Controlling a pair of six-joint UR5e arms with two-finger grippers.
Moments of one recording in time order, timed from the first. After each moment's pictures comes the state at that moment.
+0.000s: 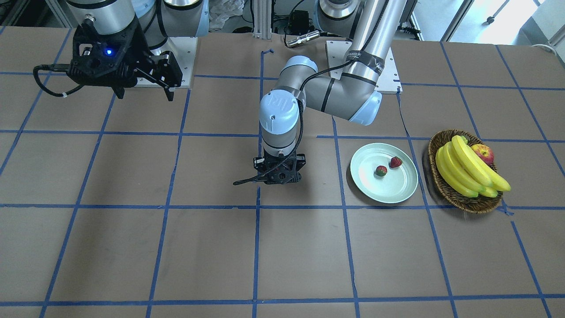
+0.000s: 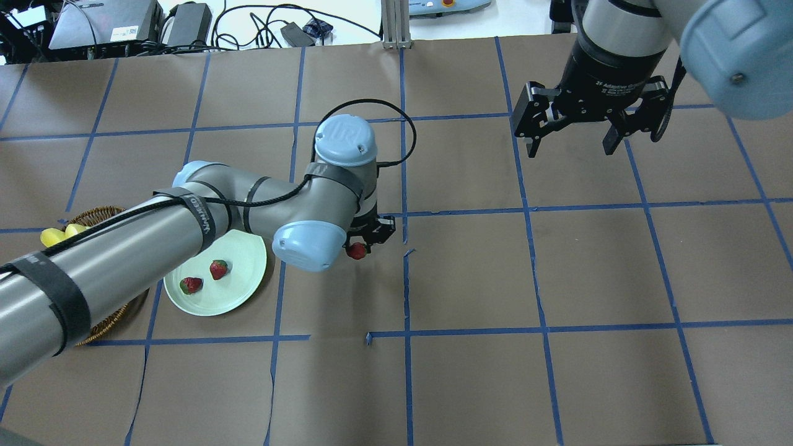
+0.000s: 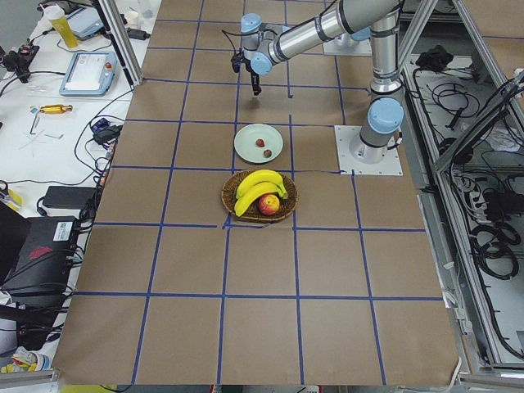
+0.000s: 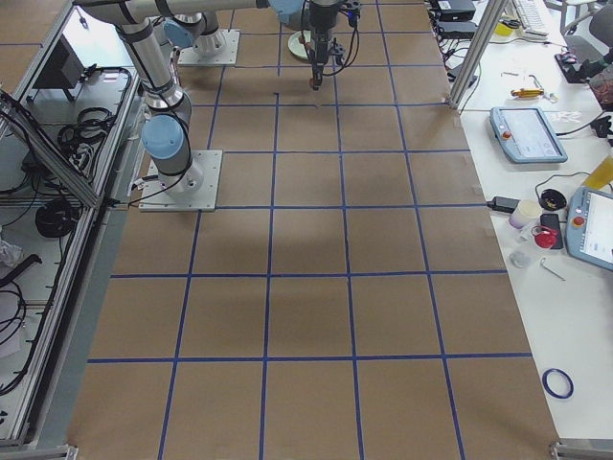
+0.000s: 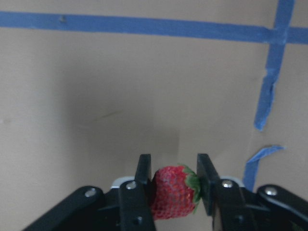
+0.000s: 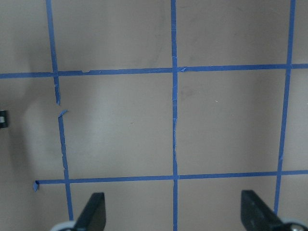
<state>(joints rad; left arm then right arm) -1.83 -1.93 -1.87 -1.02 1.63 -0.31 1.64 -1.59 1.53 -1.48 -1.58 0.09</state>
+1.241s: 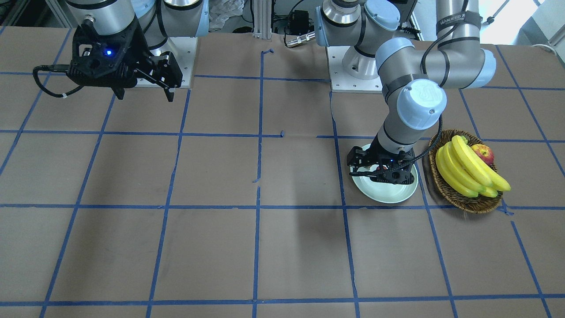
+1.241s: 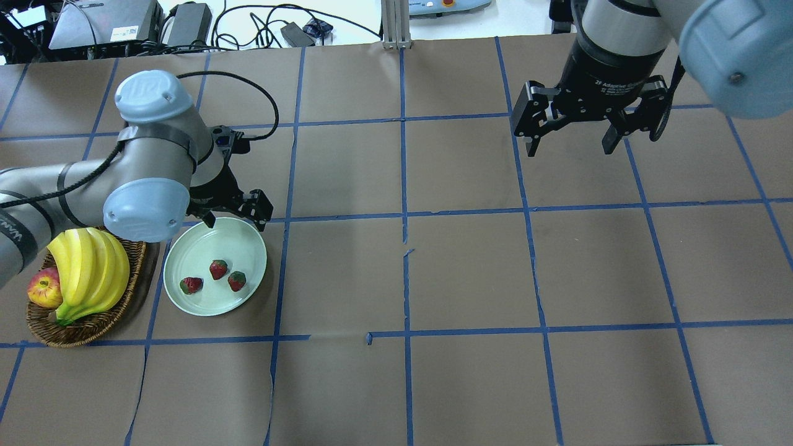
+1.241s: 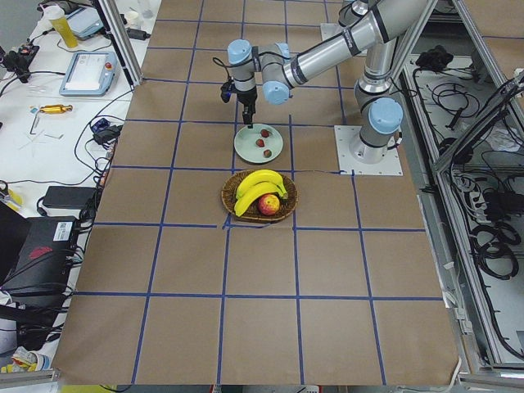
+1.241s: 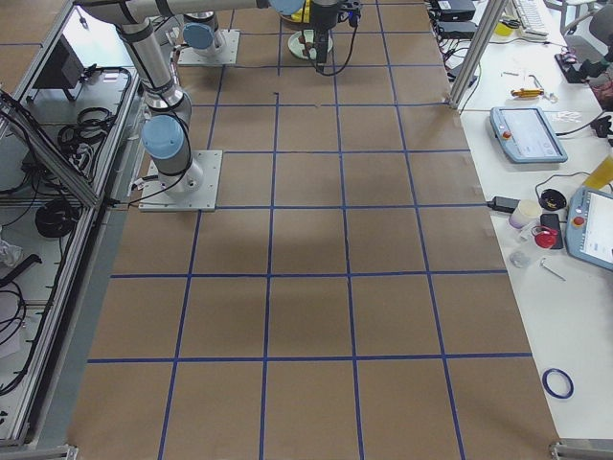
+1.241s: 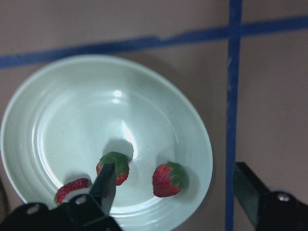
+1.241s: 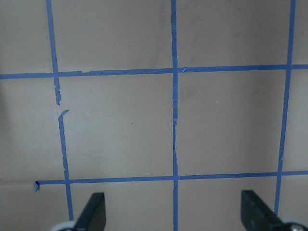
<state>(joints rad) -1.50 -1.73 -1.89 -1.15 1.60 0.17 1.64 -1.59 1.53 -1.48 -1.58 0.09</state>
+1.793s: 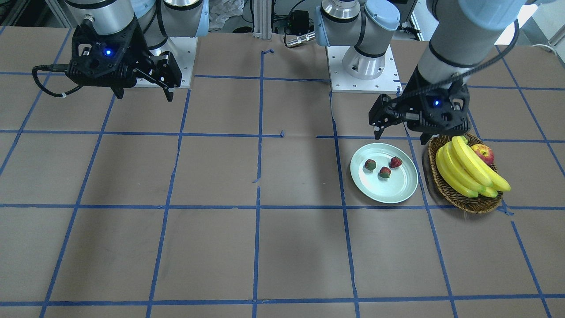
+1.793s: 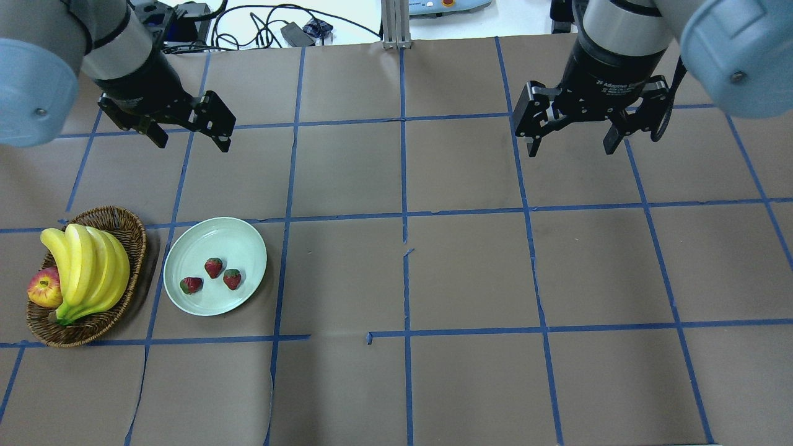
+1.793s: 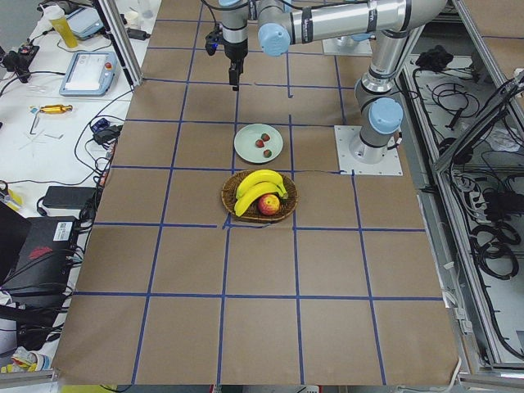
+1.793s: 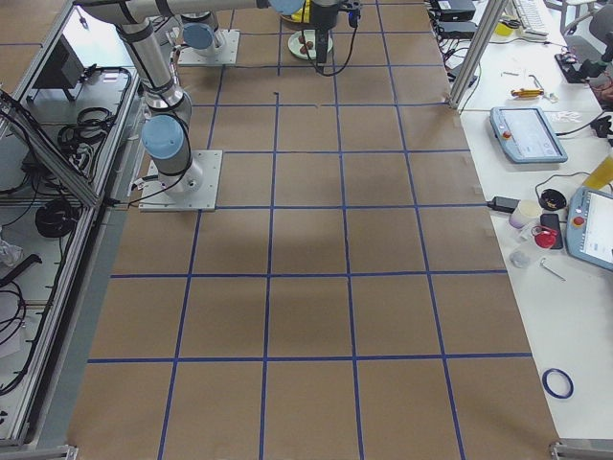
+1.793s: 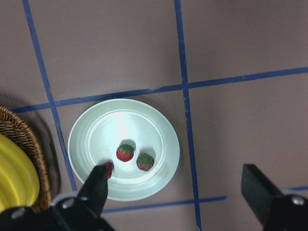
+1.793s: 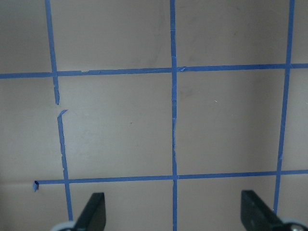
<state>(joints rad) -1.51 -1.59 -1.58 -1.48 1.57 0.19 1.64 -1.59 1.53 -1.48 -1.58 0.09</state>
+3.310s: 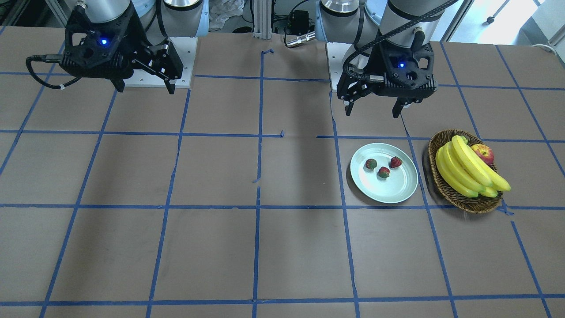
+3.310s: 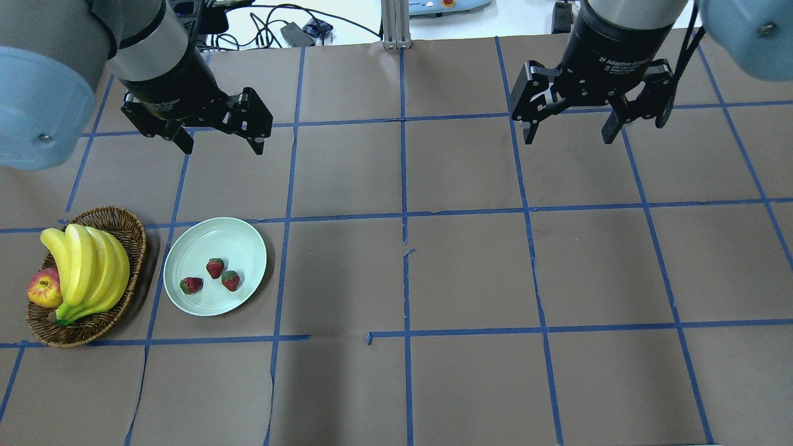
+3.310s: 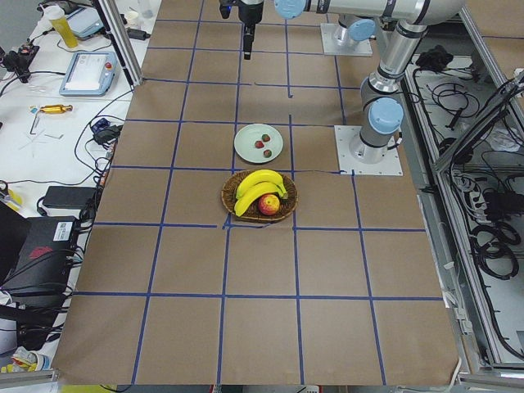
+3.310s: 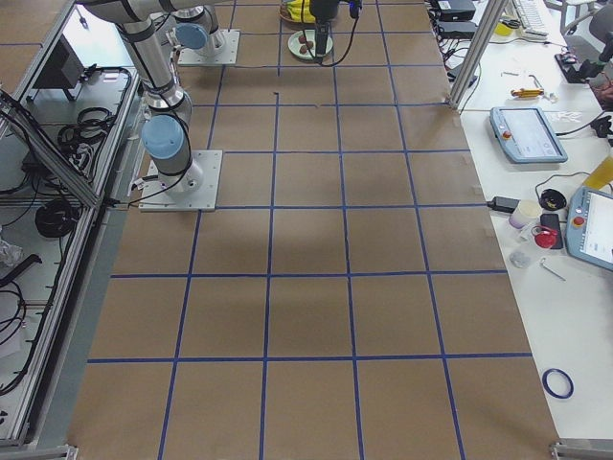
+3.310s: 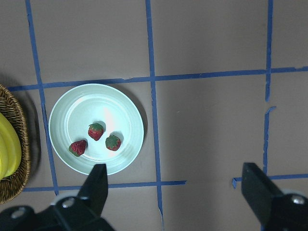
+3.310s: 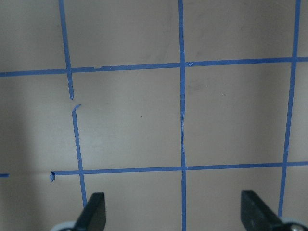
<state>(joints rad) -1.63 -1.55 -1.58 -1.51 1.59 -0.01 1.64 -1.57 1.46 -1.43 -1.55 0.11</state>
